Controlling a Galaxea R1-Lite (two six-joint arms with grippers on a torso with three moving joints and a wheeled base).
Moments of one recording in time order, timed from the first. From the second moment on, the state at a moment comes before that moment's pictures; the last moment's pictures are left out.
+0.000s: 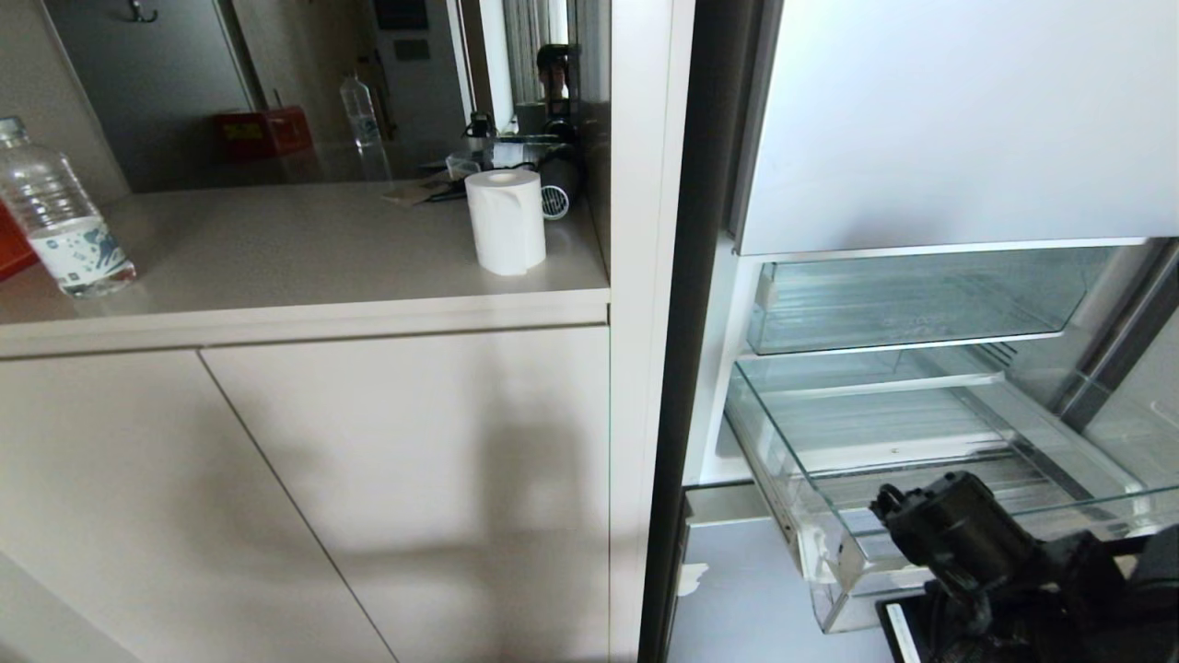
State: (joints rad) left arm 0.00 0.00 -0.02 0.06 0.00 0.01; right arm 0.54 1.67 -0.59 0.00 -0.41 0.38
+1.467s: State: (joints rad) left arm 0.00 0.00 -0.02 0.06 0.00 0.01; right arm 0.31 2.26 -1.22 -0.53 -0.31 0.37
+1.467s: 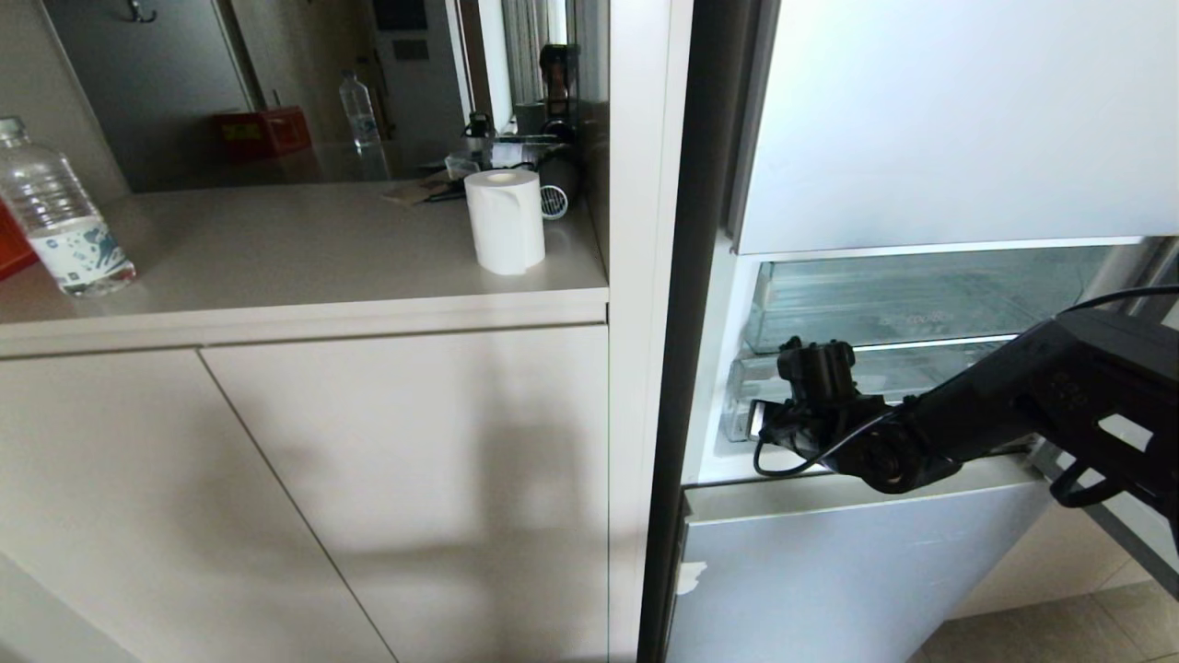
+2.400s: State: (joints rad) left arm 0.00 0.00 -0.02 0.06 0.00 0.01; right arm 0.23 1.06 -0.30 -0.46 -0.25 0.18
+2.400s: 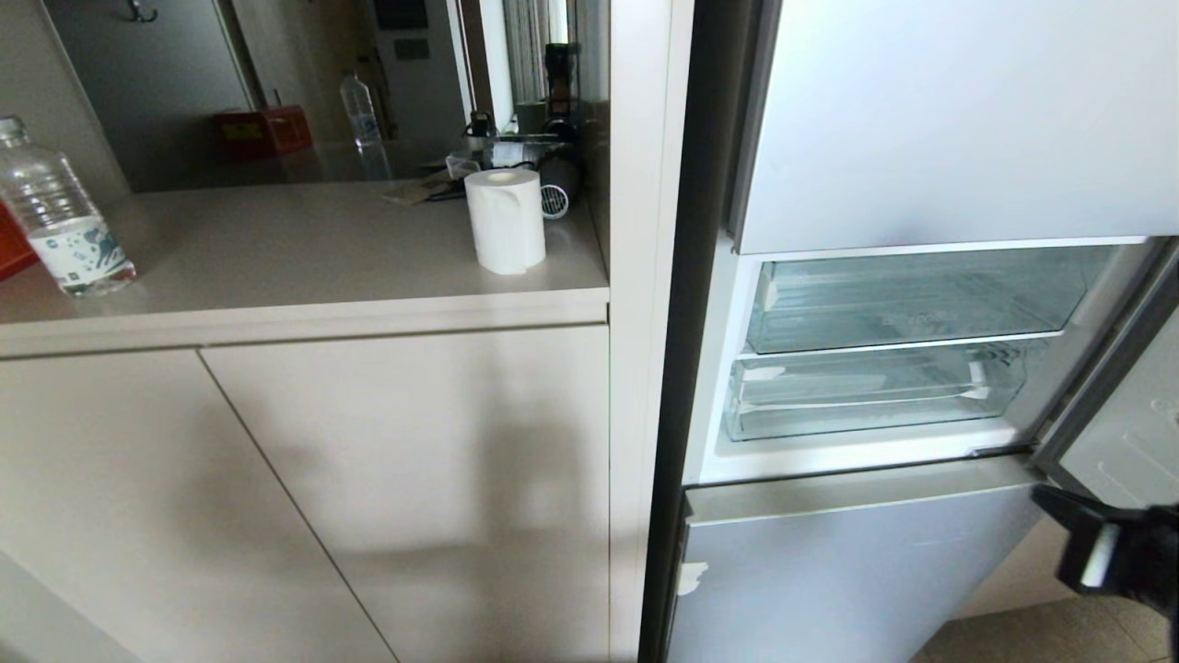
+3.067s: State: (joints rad) left arm 0.00 0.00 -0.02 0.06 0.00 0.01; right arm 0.00 0.13 -0.01 0.01 0.03 -0.14
